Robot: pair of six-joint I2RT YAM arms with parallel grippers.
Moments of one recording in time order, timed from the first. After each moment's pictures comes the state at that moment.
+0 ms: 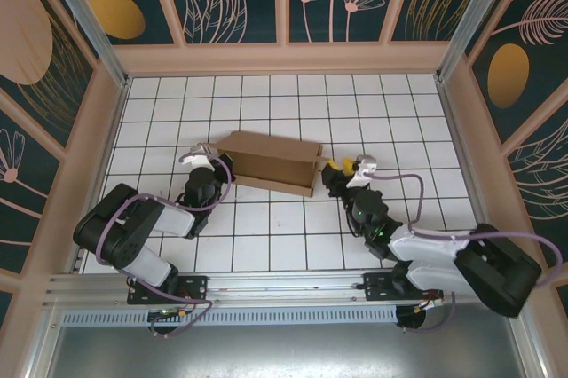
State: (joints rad) left arm -0.50 1.57 0.29 1.03 -0.27 -0.71; right arm 0.82 1.07 0.19 0.85 0.56 0.42
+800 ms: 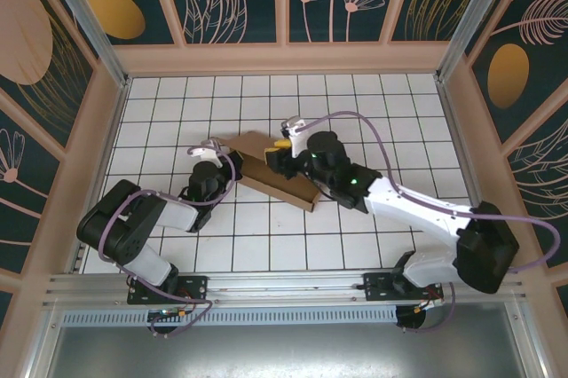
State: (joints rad) left arm -0.50 1.60 0.36 0.98 -0.11 -0.71; right arm 0.89 1.35 0.91 0.08 -0.03 0.25
